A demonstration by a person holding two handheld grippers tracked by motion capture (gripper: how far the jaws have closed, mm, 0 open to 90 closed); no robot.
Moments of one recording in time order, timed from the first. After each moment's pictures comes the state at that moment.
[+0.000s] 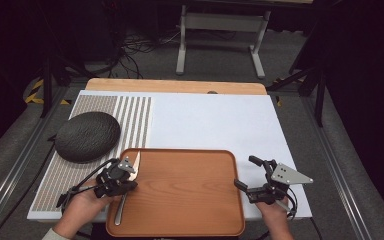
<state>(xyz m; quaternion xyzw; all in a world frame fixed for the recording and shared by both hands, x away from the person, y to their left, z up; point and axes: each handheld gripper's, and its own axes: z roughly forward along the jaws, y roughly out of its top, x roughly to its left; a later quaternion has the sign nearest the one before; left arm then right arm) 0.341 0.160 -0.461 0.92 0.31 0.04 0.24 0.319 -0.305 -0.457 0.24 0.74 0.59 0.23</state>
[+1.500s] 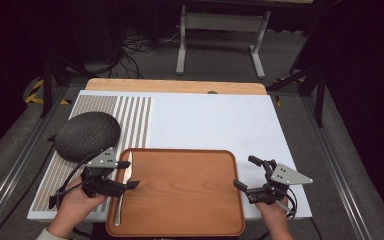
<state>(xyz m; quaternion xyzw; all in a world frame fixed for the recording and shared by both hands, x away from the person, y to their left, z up) 0.330 0.192 -0.426 0.86 0.24 0.09 0.44 0.318 -0.304 -0.456 0.23 0.74 0.59 0.23</state>
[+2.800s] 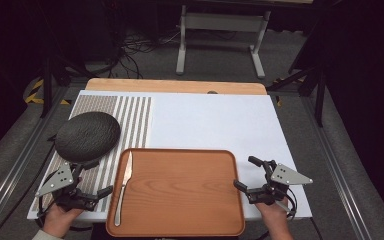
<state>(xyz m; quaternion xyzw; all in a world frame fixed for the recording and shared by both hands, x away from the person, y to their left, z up) 0.306 0.265 -0.487 0.74 0.25 0.17 0.60 0.318 -0.304 -0.457 0.24 0.74 0.59 0.22</state>
